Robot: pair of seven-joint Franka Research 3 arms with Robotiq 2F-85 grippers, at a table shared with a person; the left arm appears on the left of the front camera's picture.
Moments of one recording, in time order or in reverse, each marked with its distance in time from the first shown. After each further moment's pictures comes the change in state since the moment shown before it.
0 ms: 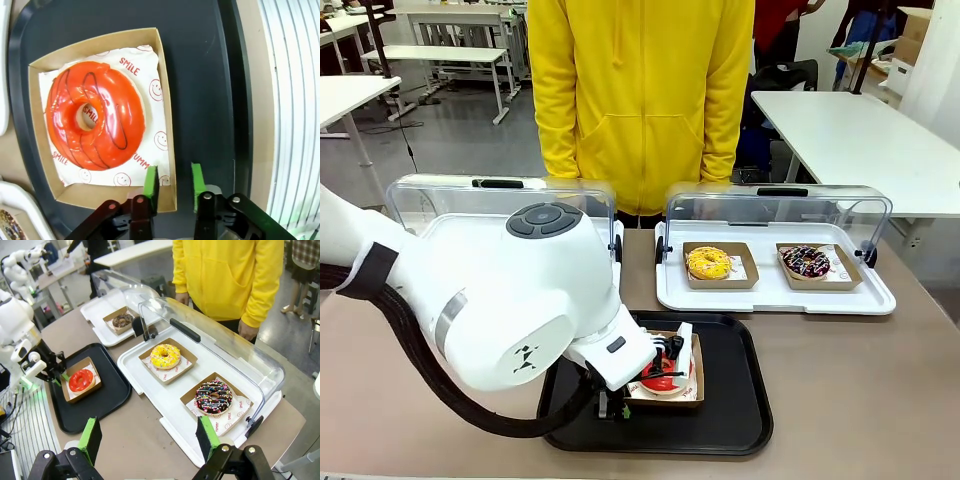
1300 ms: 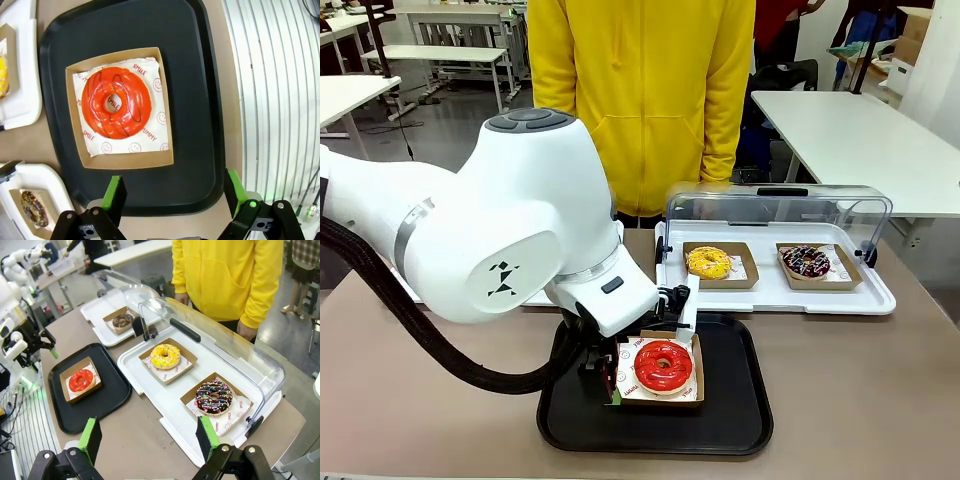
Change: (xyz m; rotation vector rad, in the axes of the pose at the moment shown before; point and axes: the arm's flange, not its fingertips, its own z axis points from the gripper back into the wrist) left arm 0.015 0.004 0.084 -0.025 0.020 -0.018; right arm 0.000 0.000 0.000 0.000 0.000 0.000
